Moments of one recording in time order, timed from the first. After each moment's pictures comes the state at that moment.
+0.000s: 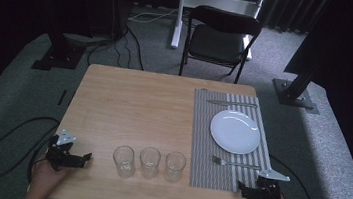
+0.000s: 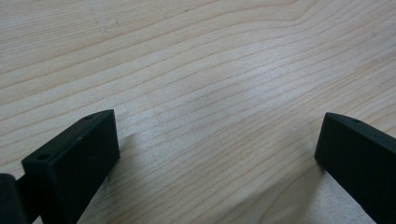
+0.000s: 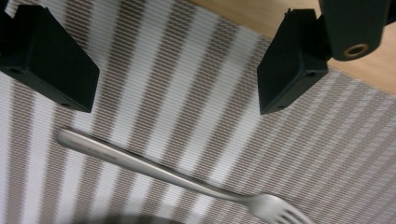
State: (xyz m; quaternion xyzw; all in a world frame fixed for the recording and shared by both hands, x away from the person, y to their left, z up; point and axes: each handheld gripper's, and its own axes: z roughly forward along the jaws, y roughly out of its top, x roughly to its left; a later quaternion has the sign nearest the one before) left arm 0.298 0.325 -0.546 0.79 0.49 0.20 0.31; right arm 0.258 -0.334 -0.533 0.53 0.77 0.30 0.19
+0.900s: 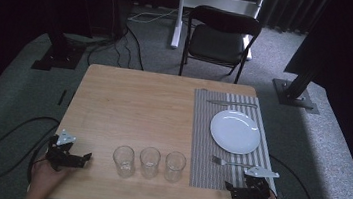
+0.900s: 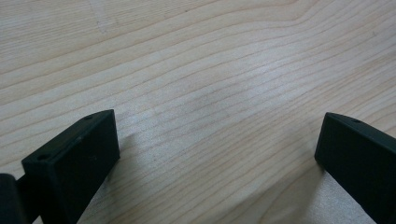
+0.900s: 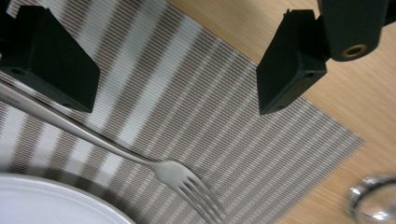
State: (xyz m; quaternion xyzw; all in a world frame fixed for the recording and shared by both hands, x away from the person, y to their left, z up) left arm 0.298 0.325 -0.546 0.79 0.49 0.20 0.31; right arm 0.258 -0.299 -0.519 0.46 0.81 0.34 0.15
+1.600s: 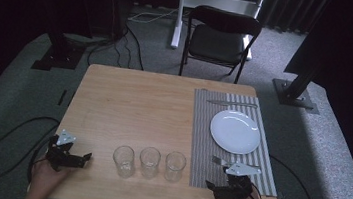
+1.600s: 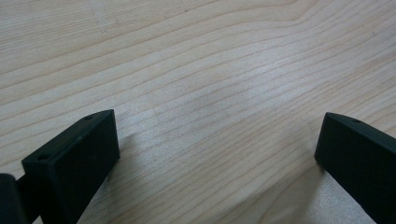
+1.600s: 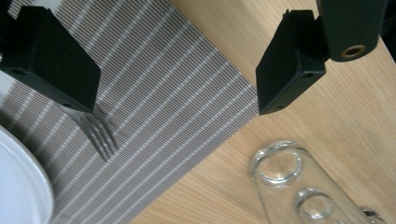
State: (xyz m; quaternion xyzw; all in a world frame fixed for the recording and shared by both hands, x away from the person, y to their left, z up) left arm 0.298 0.325 -0.546 0.79 0.49 0.20 0.31; right arm 0.257 -0.246 -0.506 0.38 0.83 0.38 0.13
